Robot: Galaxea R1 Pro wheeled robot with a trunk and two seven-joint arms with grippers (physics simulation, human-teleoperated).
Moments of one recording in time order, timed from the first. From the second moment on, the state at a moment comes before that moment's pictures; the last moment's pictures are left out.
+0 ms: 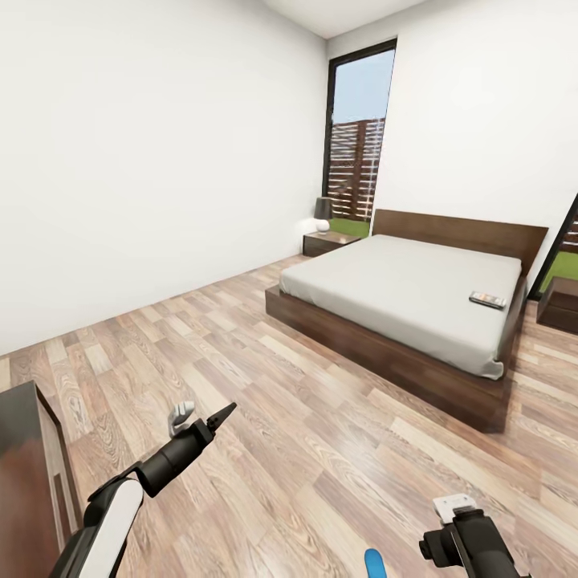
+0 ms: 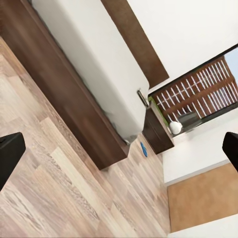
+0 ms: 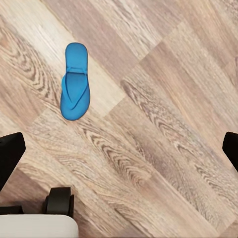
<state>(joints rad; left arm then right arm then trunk) -0.23 0.00 0.11 -1.36 0.76 0.56 -0.45 -0.22 -0.03 -0.25 -1.12 0.55 0.87 0.35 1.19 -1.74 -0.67</state>
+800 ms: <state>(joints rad) -0.23 0.00 0.11 -1.35 0.76 0.56 -0.45 -0.22 -0.03 -0.25 -1.14 0.55 0.87 0.36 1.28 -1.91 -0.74</state>
